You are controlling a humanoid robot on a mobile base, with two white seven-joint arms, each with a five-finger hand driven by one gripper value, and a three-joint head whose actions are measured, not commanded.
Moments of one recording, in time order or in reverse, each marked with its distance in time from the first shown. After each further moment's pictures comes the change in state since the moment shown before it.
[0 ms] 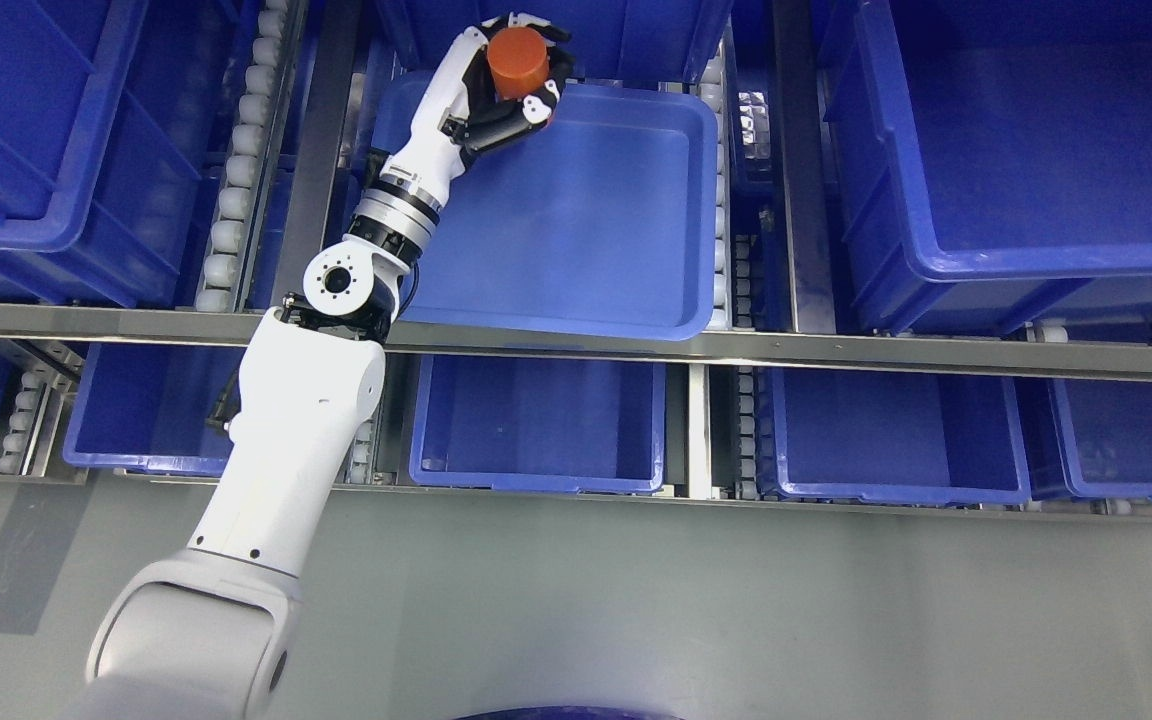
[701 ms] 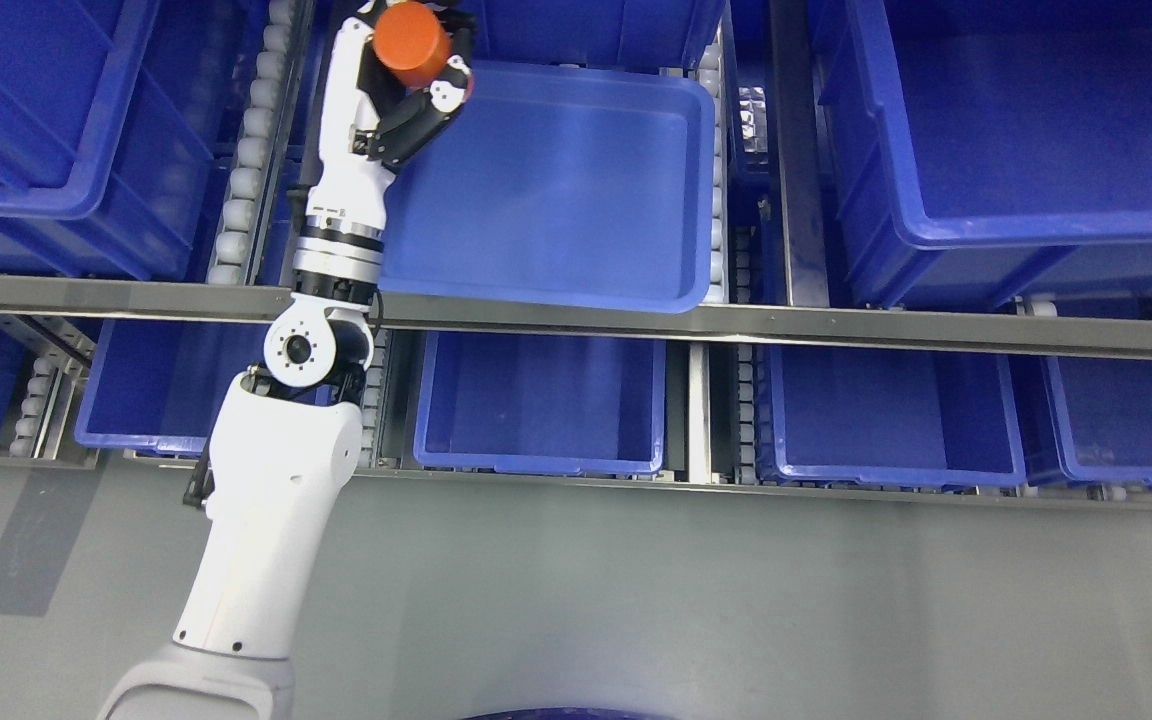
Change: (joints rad) left arm 0.215 0.000 0.099 -0.295 -0.023 -0.092 0.187; right arm 0.000 0.000 0.000 0.000 0.000 0.000 0.000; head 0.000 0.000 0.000
